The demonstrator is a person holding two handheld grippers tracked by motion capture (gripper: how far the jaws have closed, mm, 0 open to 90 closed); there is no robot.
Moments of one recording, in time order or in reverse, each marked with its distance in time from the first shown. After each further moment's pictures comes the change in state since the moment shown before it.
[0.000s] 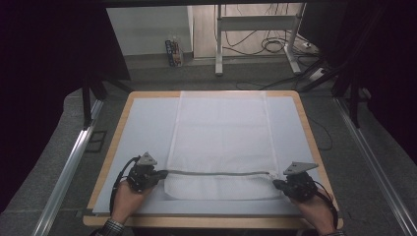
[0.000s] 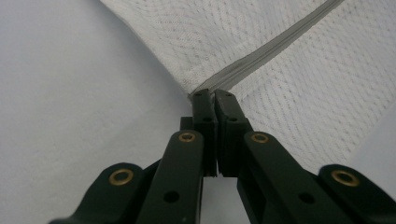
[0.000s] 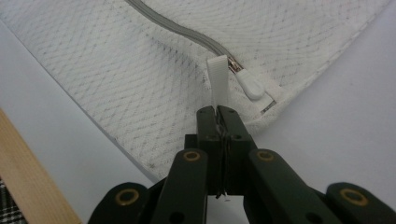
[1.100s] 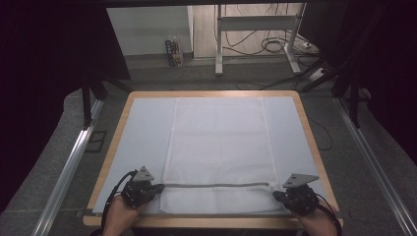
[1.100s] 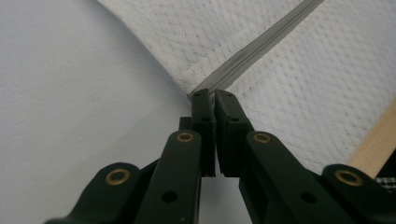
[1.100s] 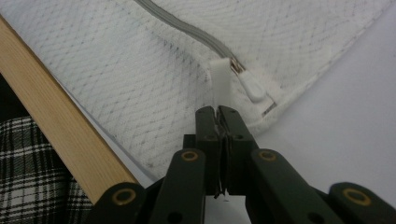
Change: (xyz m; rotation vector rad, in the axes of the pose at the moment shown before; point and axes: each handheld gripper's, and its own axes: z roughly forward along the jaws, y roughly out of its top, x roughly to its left) left arm -0.023 -0.028 -0.015 0.055 0.024 0.045; right arm 0.025 -0.017 -0.011 0.030 0.018 -0.034
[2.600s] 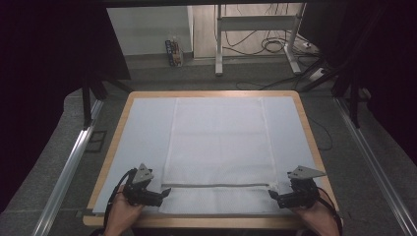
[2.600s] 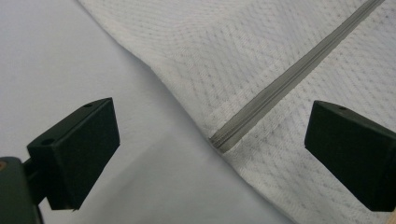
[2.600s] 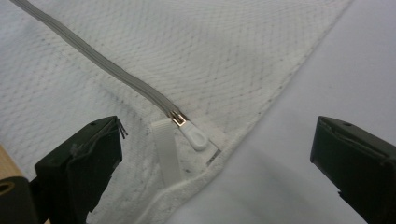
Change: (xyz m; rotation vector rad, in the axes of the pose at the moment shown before) left arm 0.002 0.001 0.005 -0.152 0.073 0.033; right arm -0.022 0.000 0.009 -0.167 -0.069 0.079
